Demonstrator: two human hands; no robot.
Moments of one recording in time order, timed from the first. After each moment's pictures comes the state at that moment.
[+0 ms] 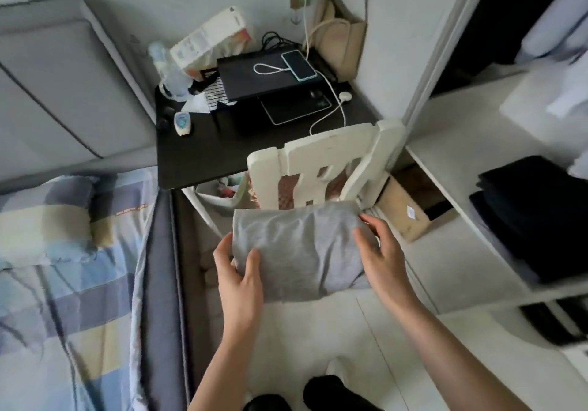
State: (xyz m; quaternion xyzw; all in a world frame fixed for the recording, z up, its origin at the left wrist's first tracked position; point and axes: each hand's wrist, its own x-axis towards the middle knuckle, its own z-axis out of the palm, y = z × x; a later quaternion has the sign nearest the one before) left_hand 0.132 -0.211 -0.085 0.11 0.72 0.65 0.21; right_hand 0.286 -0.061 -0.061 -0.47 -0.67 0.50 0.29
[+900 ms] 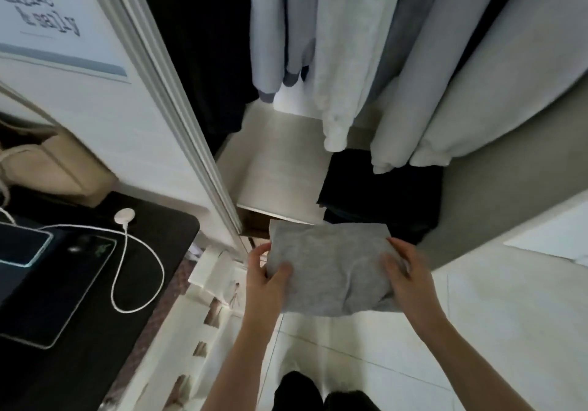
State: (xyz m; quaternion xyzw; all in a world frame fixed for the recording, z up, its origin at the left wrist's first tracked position) left_hand 0.213 0.216 -0.091 0.39 0.59 0.37 0.60; right_hand 0.432 0.149 -0.084 -0.77 -0.34 0.31 0.43
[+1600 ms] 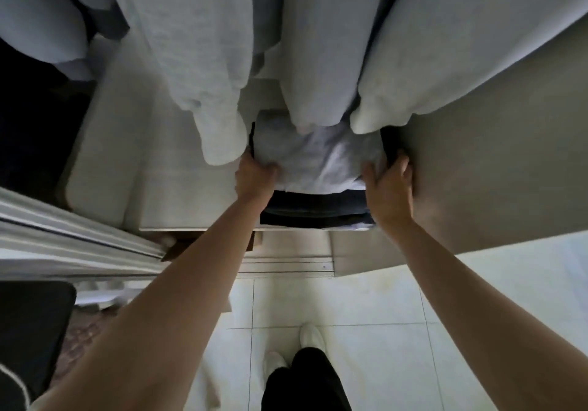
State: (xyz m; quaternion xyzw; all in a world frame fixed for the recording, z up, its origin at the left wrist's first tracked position) left_hand 0.437 0.454 -0.208 0.63 0.55 0.18 0.52; right_hand 0.590 0.296 -0.181 -0.92 -0.21 0.12 0.32
